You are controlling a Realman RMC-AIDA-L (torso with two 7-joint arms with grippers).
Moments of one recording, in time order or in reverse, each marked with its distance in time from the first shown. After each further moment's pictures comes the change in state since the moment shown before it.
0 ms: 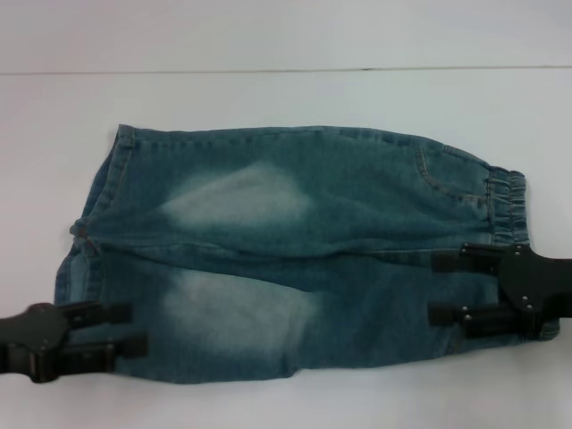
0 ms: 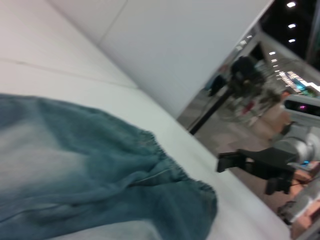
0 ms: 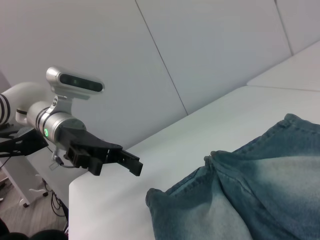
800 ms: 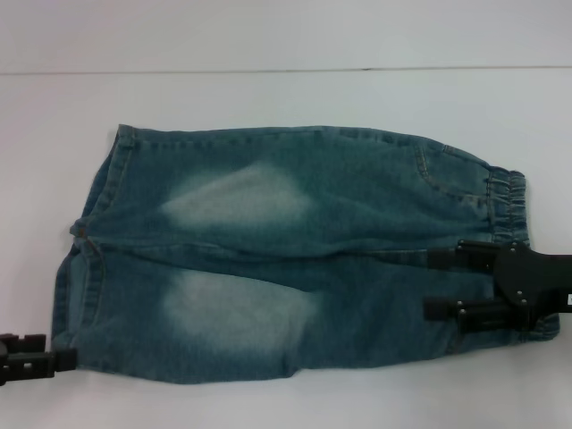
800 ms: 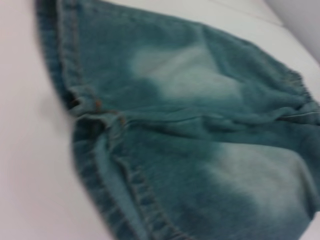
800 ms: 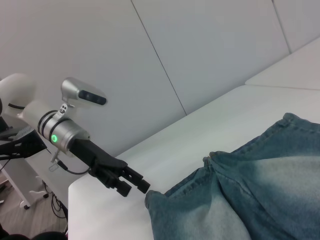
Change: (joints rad) left arm -0.007 0.014 -0.098 0.130 0.304 -0.168 -0.152; right arm 0.009 0.004 -0.002 -0.001 0.000 0.010 0.023
